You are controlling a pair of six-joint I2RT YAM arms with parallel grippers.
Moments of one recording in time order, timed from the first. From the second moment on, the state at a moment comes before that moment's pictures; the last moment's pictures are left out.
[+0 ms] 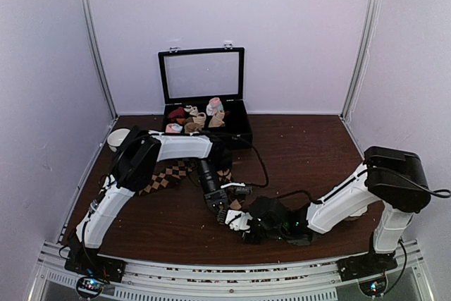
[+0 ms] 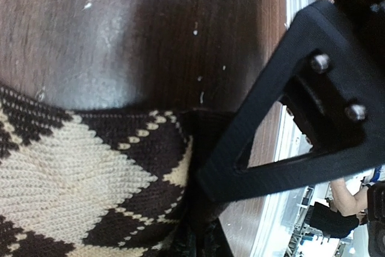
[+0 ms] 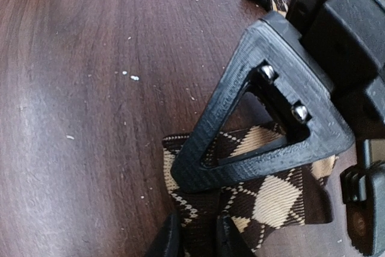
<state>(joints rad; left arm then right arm) -0.81 2.55 2.02 -1.44 0.83 0.69 1.22 1.82 0.67 0.51 0.23 -0.34</state>
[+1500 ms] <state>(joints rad) -0.95 1.81 1.12 -0.40 0.33 0.86 0.86 1.97 0.88 0.34 -0.64 0.53</state>
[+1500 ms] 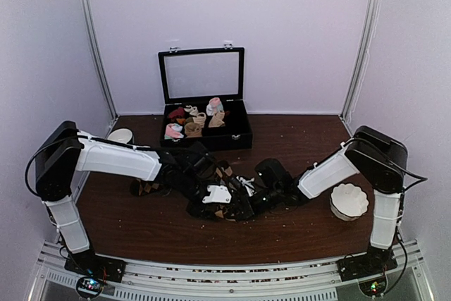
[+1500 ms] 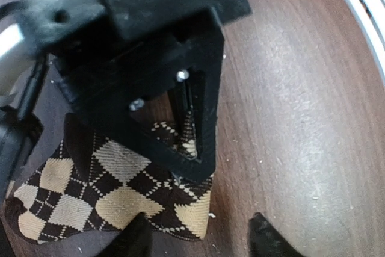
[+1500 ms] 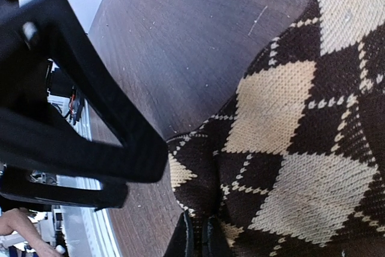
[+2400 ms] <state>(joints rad) -0.92 2.07 1.44 -0.67 0.43 0.90 0.82 1.85 0.81 0.27 -0.58 0.57</state>
